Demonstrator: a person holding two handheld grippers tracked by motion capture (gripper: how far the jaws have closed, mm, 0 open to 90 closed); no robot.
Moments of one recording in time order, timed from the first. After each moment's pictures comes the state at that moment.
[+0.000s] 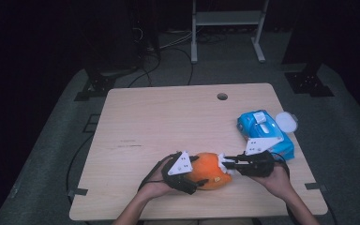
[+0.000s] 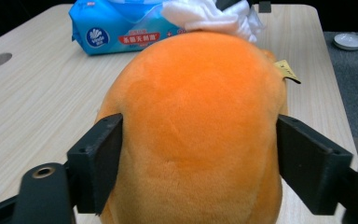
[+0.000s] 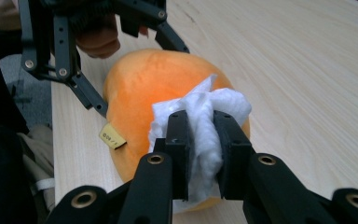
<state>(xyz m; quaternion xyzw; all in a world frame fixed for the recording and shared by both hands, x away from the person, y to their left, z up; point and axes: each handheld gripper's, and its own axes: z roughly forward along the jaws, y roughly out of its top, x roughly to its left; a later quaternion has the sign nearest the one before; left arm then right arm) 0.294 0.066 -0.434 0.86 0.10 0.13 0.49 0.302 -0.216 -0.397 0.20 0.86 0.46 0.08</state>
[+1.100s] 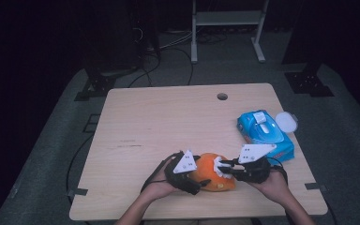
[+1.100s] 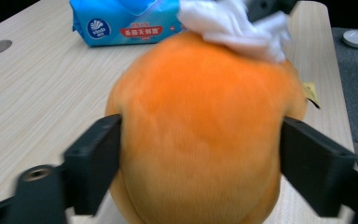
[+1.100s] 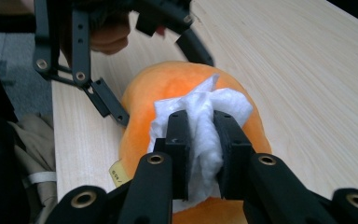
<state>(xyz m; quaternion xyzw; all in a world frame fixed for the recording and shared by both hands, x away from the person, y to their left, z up) 0.293 0.058 -0.426 0.86 0.13 0.12 0.48 0.283 -0.196 -0.390 0.16 0.87 0.44 0.12</state>
